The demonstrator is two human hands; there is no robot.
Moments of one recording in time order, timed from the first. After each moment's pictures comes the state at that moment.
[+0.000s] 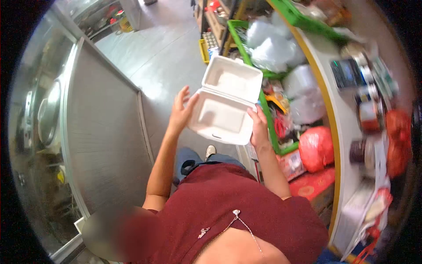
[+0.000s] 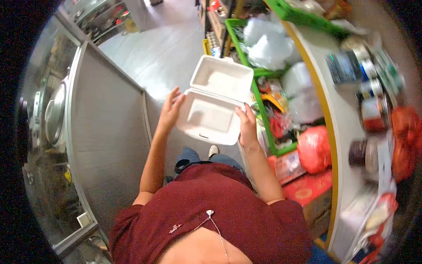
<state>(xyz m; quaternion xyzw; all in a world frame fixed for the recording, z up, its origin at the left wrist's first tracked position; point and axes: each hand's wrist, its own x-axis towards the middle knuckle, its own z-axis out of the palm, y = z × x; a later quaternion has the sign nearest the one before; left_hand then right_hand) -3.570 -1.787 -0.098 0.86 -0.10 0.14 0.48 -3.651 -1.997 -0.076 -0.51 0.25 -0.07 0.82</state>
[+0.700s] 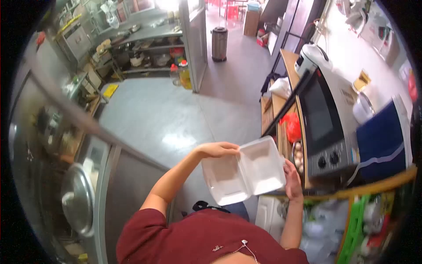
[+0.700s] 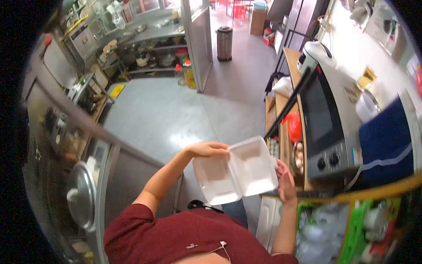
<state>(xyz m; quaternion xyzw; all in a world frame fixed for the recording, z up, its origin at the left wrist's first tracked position) -2.934 -1.643 -0.049 0.68 -0.16 -0.38 0.60 -3.021 -1.958 -0.064 -0.57 -0.01 0.13 0.81</state>
